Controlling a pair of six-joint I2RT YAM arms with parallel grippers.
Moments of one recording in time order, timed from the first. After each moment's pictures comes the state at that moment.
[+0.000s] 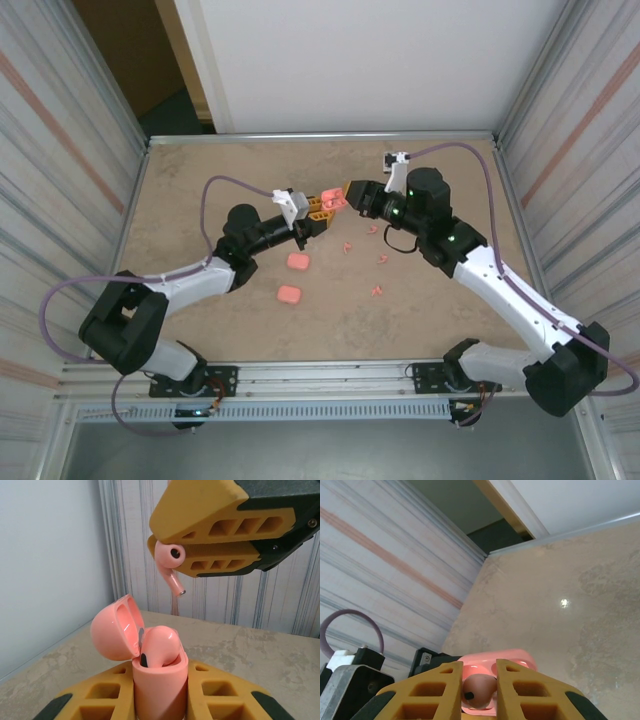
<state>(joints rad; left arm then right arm) -0.61 1.45 0.70 0.86 0.53 0.02 0.58 1.16 1.05 -0.11 -0.22 0.72</state>
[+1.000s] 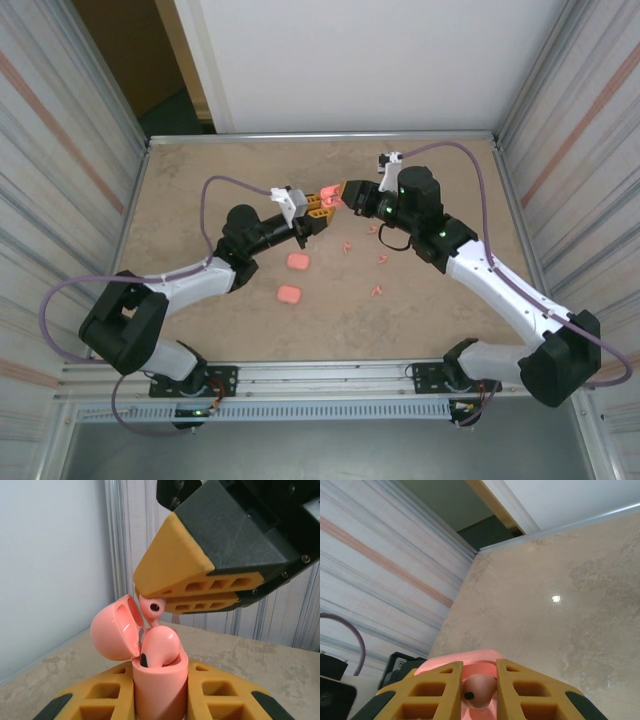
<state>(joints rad) -0.62 1.45 0.70 0.89 0.50 -0.03 0.59 1.22 1.05 -0.09 -0.20 0.72</state>
